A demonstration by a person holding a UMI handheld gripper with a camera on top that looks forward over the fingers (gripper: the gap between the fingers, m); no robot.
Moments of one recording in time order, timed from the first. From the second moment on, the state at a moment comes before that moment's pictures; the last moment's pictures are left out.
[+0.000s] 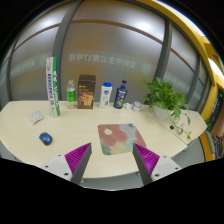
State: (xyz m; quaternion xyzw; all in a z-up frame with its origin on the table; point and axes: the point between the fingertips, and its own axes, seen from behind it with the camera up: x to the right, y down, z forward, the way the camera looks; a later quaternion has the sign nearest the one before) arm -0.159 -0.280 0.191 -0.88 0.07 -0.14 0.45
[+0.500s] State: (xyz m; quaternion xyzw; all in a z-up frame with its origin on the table) arm -0.310 -0.300 0.075 -0.92 0.02 -0.07 0.39
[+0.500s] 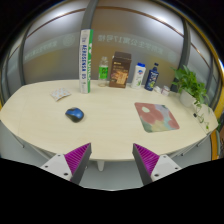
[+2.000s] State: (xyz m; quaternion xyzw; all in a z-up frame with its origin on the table) arm -0.351 -0.046 0.234 -0.83 0.00 0.04 0.55
